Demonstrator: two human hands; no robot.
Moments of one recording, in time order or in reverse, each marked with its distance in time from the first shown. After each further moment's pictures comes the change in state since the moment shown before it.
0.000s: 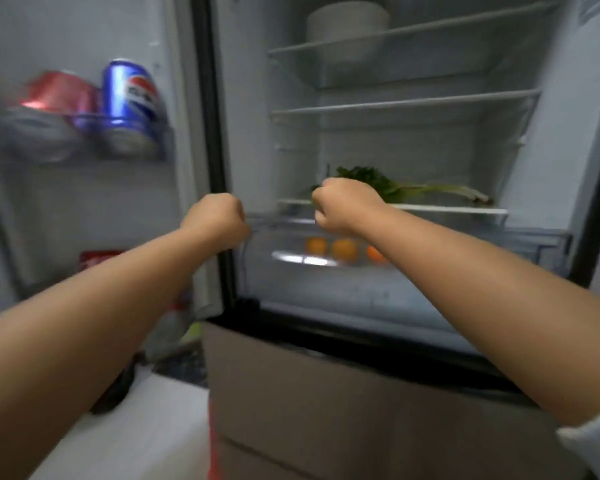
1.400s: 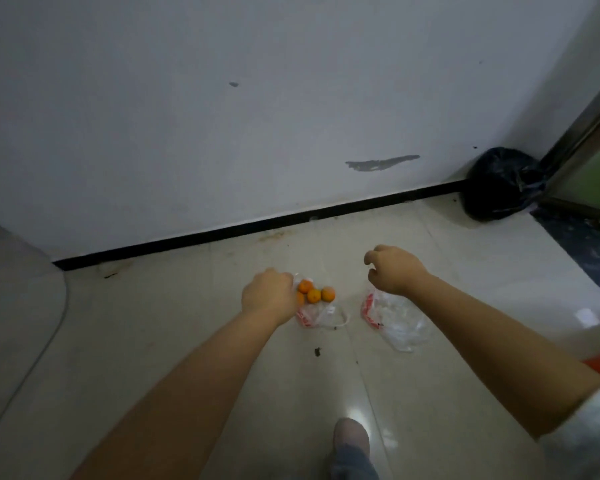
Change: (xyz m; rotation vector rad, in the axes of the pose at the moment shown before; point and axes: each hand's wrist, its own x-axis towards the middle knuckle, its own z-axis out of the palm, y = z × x) left_hand -0.480 -0.844 0.013 0.051 -0.588 -1.154; right_hand -0.005 -1.019 0.206 0.424 -0.803 -0.878
